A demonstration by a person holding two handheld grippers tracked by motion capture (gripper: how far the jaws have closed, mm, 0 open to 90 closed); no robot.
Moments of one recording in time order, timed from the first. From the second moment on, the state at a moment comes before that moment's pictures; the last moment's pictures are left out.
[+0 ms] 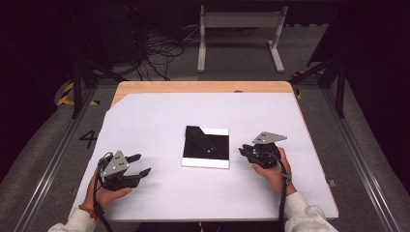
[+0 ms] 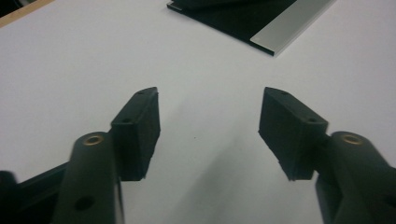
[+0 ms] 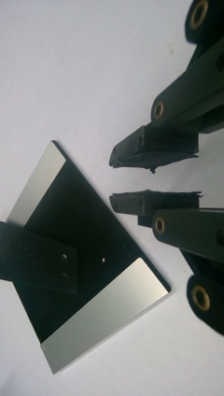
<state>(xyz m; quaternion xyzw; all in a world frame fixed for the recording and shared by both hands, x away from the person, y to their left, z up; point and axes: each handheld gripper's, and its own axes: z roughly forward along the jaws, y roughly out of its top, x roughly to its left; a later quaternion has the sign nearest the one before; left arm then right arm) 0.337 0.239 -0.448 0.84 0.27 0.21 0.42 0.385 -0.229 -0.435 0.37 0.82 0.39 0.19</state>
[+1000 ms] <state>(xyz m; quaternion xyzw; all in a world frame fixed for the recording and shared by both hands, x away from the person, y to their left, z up) 0.326 0.244 -0.463 0.85 0.30 0.19 0.38 0.400 -0.165 -0.430 0.33 0.84 0.40 0.17</state>
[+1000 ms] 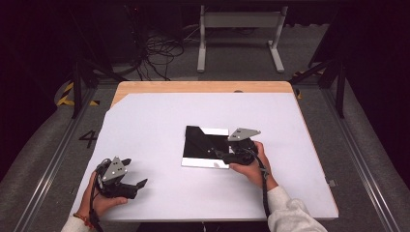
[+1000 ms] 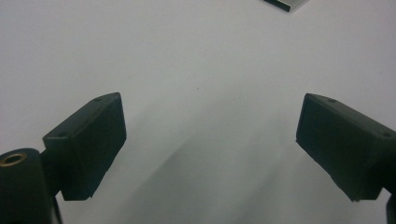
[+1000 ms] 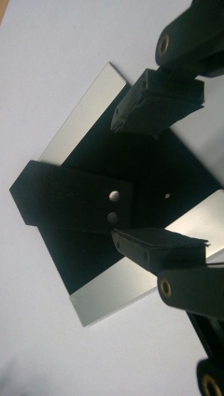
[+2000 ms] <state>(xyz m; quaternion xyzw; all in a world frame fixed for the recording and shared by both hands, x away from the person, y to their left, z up) 0.324 0.235 -0.465 0.87 0.29 0.18 0.37 0.444 -0.102 -0.450 0.34 0.86 0.35 0.14</state>
